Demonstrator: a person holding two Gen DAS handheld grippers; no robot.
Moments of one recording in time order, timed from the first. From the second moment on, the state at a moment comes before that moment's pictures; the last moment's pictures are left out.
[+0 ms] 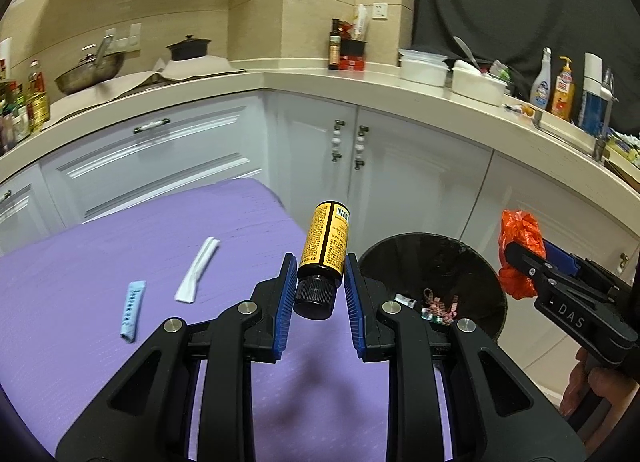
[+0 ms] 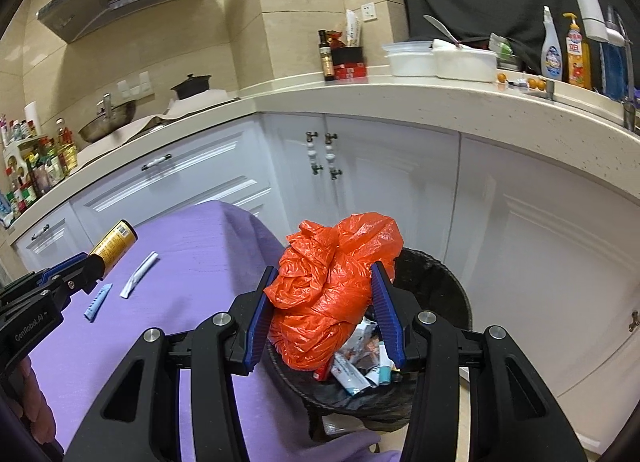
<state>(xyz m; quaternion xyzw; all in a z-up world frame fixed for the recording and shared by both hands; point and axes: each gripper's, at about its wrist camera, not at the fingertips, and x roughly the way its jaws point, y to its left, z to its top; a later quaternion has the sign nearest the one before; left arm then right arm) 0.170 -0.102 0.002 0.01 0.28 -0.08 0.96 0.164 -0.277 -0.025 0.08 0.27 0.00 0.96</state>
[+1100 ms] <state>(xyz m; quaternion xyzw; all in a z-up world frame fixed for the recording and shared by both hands) 0.251 -0.201 -0.050 0.06 0.32 -0.14 0.93 0.213 -0.330 -0.071 0.10 0.31 -0.04 0.95</state>
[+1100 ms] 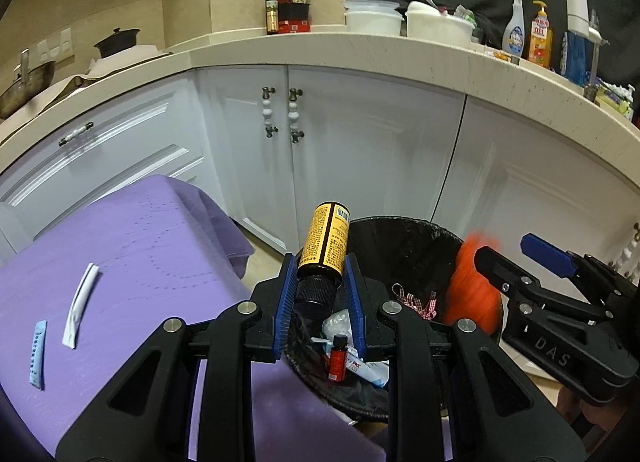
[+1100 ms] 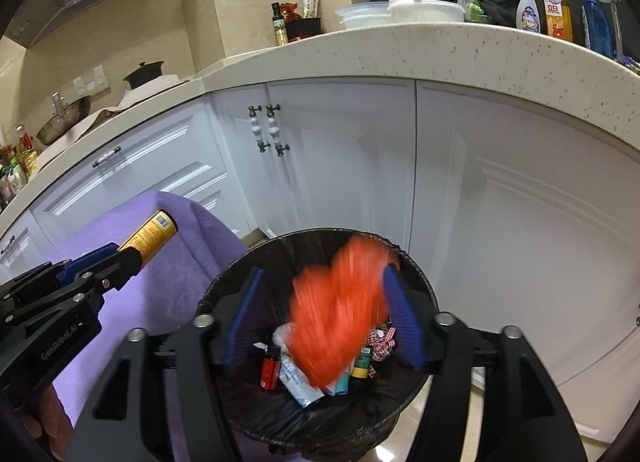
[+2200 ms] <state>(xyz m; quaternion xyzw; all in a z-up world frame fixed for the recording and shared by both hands) 0.234 -0.124 -0.035 0.03 0.32 -0.08 0.94 0.206 -0.298 -0.056 0.10 0.29 -0.02 0.95</state>
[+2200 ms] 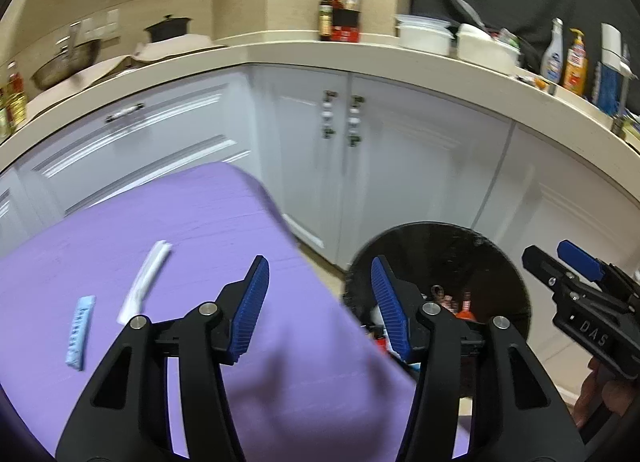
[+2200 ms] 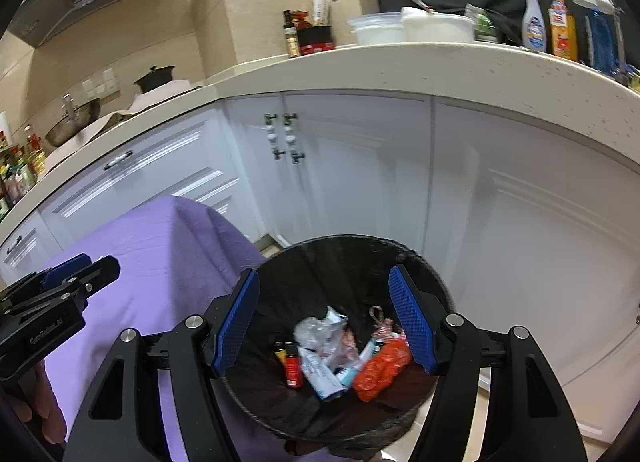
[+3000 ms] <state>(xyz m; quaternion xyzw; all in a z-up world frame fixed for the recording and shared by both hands) 0.166 0.087 -0.038 -0.04 0.32 0.12 0.94 0.237 -0.125 -0.048 0.02 0.31 0.14 0.94</state>
